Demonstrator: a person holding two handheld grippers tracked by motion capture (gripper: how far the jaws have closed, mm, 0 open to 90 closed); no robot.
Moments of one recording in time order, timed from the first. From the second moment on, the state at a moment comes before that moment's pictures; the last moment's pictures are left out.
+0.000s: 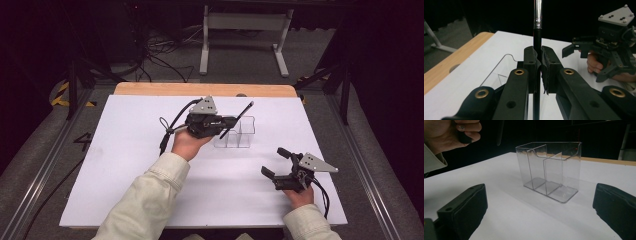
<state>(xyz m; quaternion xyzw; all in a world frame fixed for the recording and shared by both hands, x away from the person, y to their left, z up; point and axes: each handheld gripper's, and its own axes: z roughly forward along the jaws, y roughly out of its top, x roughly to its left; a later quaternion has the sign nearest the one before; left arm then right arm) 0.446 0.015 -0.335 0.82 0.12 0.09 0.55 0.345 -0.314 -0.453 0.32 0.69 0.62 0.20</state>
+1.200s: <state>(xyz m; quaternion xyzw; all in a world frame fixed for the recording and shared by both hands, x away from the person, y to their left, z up) 0.476 0.007 -0.349 0.73 0.17 0.07 0.65 0.345 -0.316 -0.453 0.32 0.69 0.62 0.20</state>
